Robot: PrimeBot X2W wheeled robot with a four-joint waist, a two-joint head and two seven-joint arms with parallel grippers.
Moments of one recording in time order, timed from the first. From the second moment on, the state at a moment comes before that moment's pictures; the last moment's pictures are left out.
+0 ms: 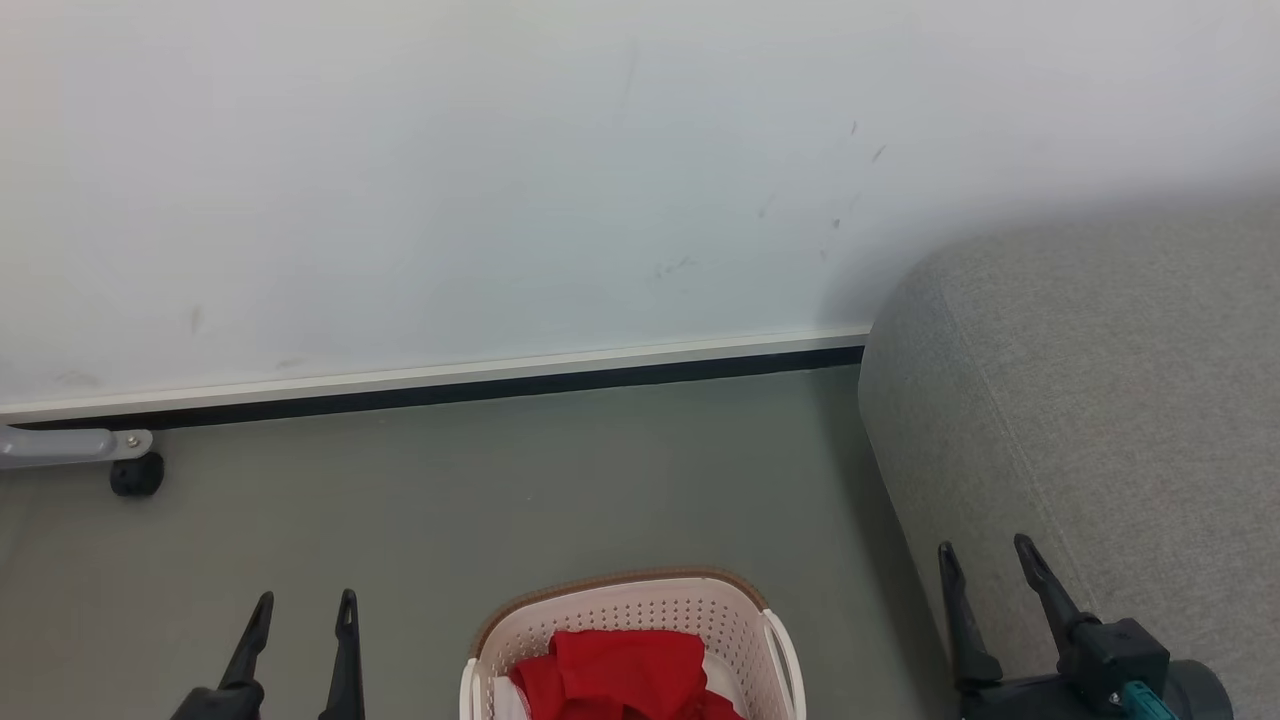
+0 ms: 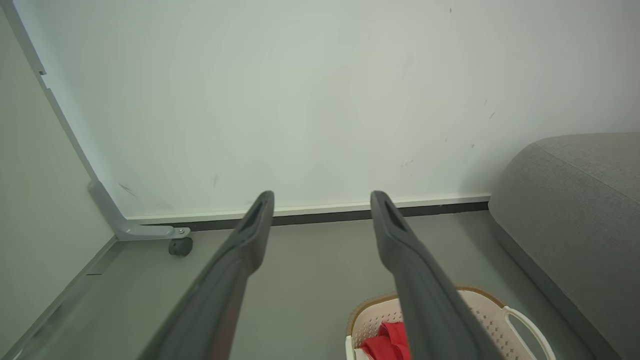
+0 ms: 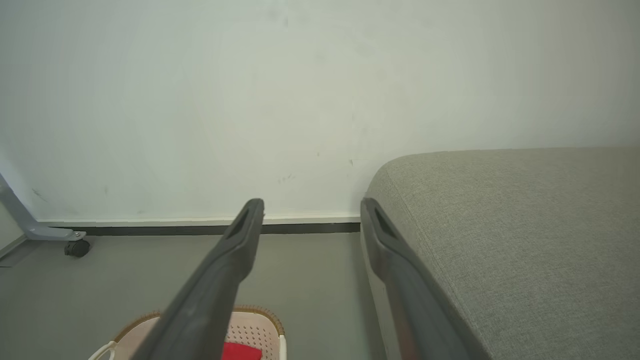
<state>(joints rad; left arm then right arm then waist) 0.05 0.18 -0.13 0.22 -0.28 0.07 -0.25 -0.05 -0.17 0.29 0.23 0.25 -0.12 -0.25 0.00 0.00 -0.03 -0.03</state>
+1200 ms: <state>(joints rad) 0.05 0.16 -0.09 0.22 -0.27 0.04 -0.25 -0.05 -0.17 0.28 0.22 0.25 -0.12 -0.25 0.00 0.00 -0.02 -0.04</state>
